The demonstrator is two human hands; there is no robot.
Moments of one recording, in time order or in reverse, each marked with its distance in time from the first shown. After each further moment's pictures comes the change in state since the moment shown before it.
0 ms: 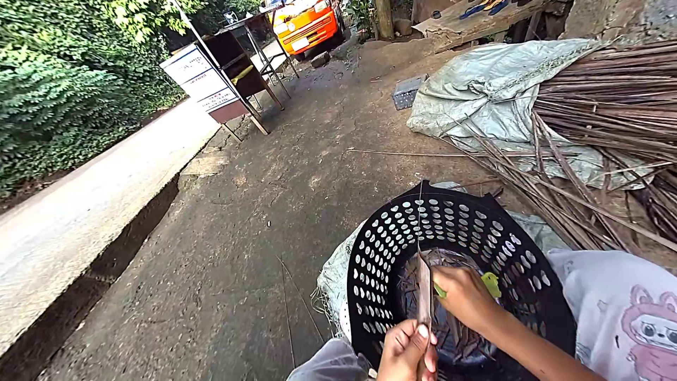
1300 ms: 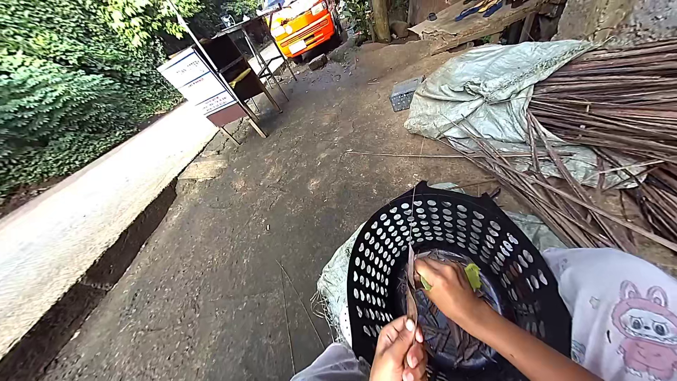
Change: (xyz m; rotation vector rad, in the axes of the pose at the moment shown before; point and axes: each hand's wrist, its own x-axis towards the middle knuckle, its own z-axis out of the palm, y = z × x) left_hand 0.005 0.000 -0.016 -0.262 -0.117 -0.001; right_hand 0.012 -0.002 0.025 -0.067 0.179 -0.041
